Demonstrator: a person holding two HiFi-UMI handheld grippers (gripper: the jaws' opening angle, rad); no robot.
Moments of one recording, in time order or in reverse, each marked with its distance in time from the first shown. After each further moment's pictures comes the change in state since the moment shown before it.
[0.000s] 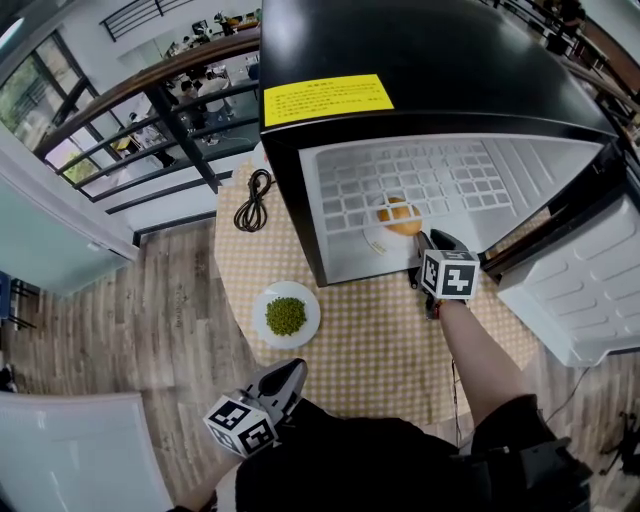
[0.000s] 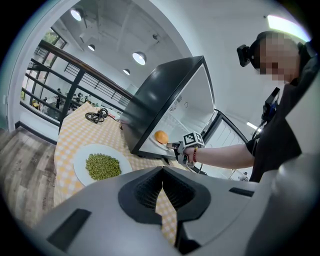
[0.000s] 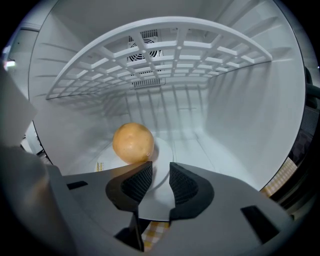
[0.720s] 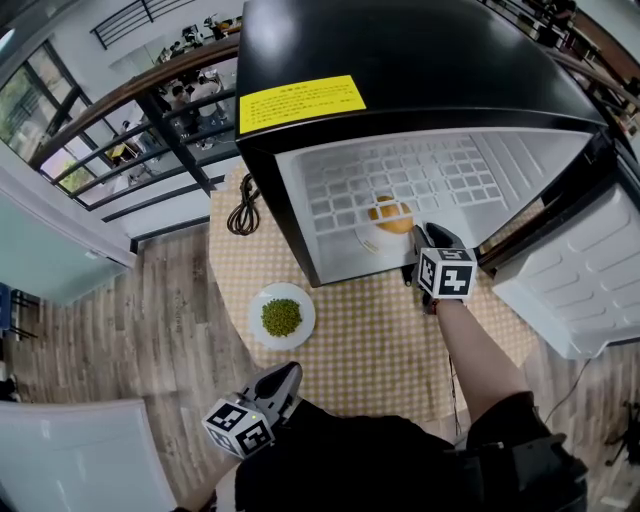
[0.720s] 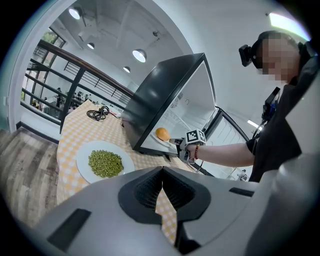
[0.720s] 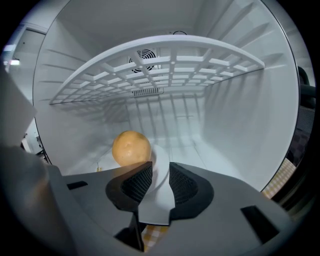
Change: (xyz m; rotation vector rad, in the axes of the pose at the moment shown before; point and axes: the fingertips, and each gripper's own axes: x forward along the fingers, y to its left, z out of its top) left arm -0.002 0.004 -0.009 0.012 0.027 0.000; right arm -0.007 -0.006 0.011 -0.011 -0.076 0.003
